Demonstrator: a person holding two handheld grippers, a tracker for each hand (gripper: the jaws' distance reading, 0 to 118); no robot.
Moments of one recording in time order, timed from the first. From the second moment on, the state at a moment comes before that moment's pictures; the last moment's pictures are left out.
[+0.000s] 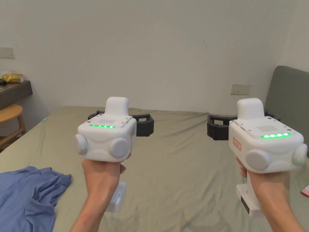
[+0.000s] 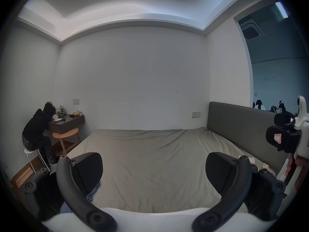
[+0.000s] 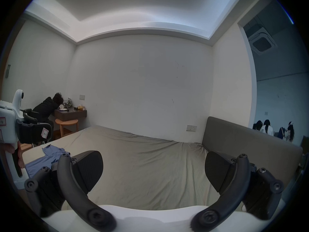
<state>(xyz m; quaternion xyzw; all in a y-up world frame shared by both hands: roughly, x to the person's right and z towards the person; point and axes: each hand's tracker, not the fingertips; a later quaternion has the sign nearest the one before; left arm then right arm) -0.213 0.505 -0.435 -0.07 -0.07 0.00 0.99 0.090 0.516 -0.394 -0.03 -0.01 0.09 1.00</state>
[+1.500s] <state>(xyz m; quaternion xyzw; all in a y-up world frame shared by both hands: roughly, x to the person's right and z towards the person) -0.329 0.404 -0.487 -0.24 -0.03 0.02 0.97 0.068 0.440 -0.429 -0.14 0.09 0.03 0.99</state>
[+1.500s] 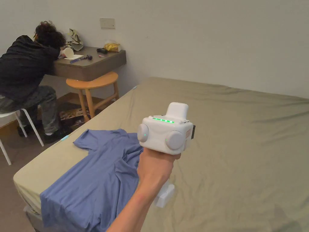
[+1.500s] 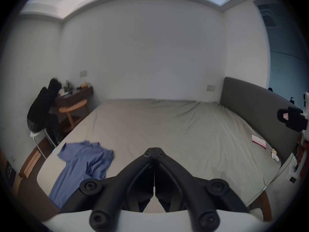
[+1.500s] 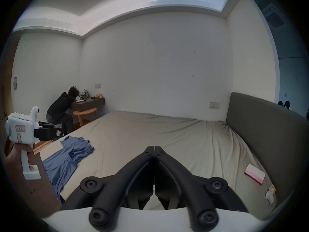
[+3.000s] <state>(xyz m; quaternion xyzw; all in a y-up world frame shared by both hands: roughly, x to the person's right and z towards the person) -0.565 0.158 -0.653 -0.54 0.16 0.06 0.82 0.044 0.269 -0.520 -0.30 0.15 0.06 0.94</state>
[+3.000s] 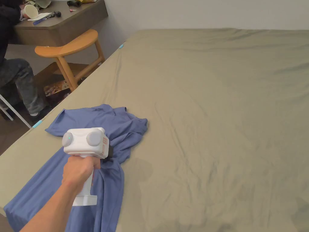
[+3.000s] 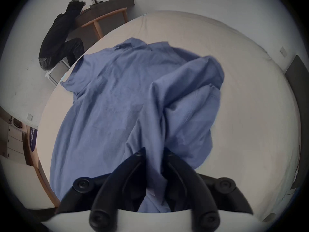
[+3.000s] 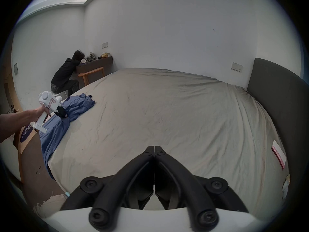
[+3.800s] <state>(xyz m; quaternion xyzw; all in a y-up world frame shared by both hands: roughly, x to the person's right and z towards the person) -0.501 0.389 -0.589 -0.21 0.13 -0.01 0.97 0.071 0.311 -0.462 -0.25 0.12 0.03 0.96</state>
